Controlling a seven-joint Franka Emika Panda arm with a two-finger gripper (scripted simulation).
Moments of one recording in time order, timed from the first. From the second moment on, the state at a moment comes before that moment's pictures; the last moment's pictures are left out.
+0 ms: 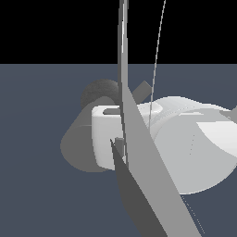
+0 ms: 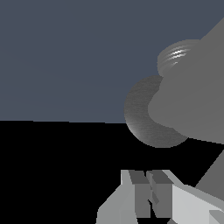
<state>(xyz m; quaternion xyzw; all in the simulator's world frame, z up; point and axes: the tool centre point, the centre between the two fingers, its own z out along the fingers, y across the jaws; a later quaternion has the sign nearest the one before) -0.168 -0.061 0.208 0.00 0.75 -0.01 0.66</state>
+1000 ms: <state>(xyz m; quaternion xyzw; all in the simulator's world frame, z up) -0.167 -0.041 0.221 -0.03 0.75 -0.01 0.66</state>
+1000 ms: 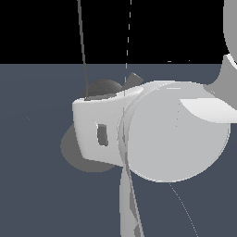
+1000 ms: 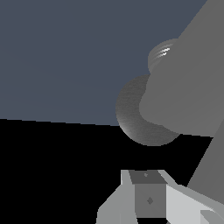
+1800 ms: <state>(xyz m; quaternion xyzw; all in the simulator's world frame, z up) -0.174 0.002 0.209 -0.10 0.77 0.00 0.63</state>
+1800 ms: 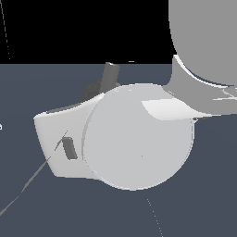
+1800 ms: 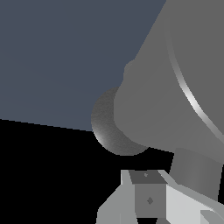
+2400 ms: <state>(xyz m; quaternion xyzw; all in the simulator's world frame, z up) -0.176 0.005 0.210 -0.11 0.77 0.00 0.62</state>
